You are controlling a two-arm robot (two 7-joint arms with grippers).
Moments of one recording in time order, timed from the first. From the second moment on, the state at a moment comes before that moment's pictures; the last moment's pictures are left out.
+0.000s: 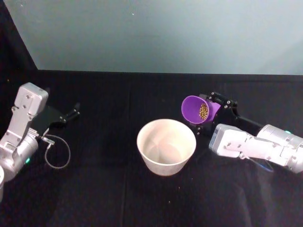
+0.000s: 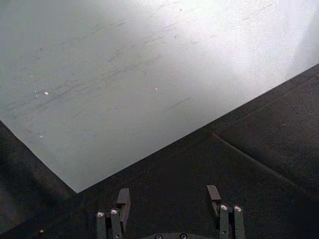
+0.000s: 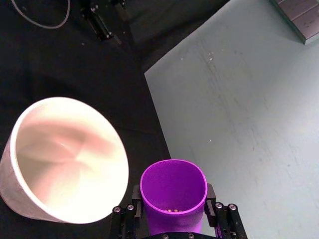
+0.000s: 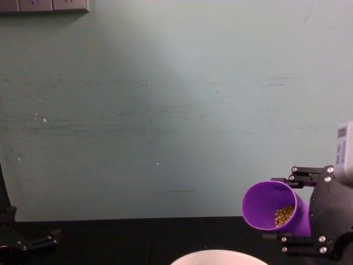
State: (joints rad) left arm -0.20 0.60 0.45 -1.41 -0.25 -0.12 0.03; right arm 0.24 0.68 -0.51 -1.72 -0.36 -0.09 0.31
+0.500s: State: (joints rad) left arm -0.20 0.60 0.45 -1.41 -0.25 -0.12 0.03; right arm 0.23 0.65 -0.52 -1.71 -0.49 -0.10 0.28
